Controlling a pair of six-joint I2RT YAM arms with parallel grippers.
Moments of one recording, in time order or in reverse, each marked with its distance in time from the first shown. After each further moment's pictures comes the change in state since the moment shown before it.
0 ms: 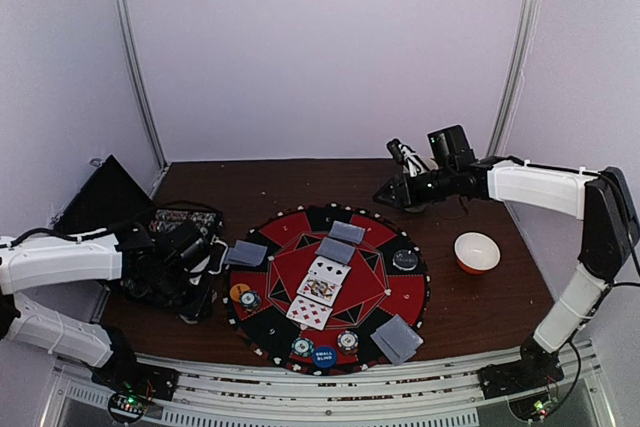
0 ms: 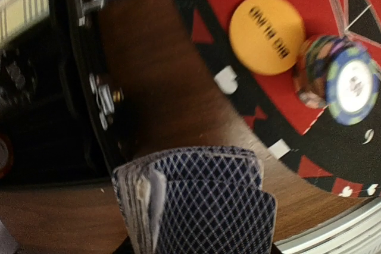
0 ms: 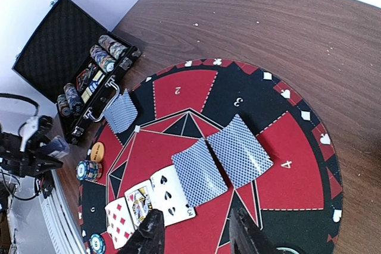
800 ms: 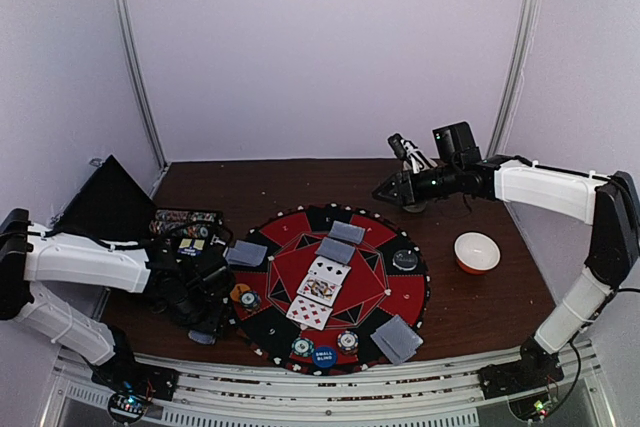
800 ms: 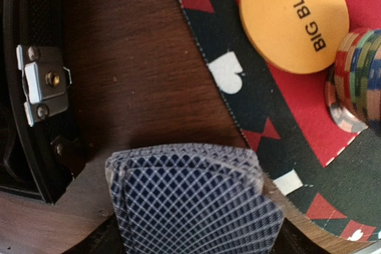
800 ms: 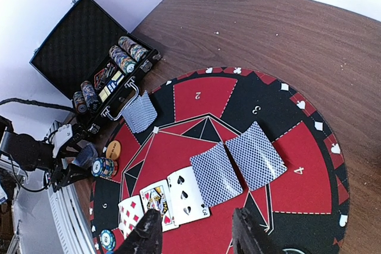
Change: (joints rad) left arm -0.137 0.162 -0.077 0.137 -0.059 -0.251; right arm 0.005 -0.053 -0.016 0.009 -0.055 -0.011
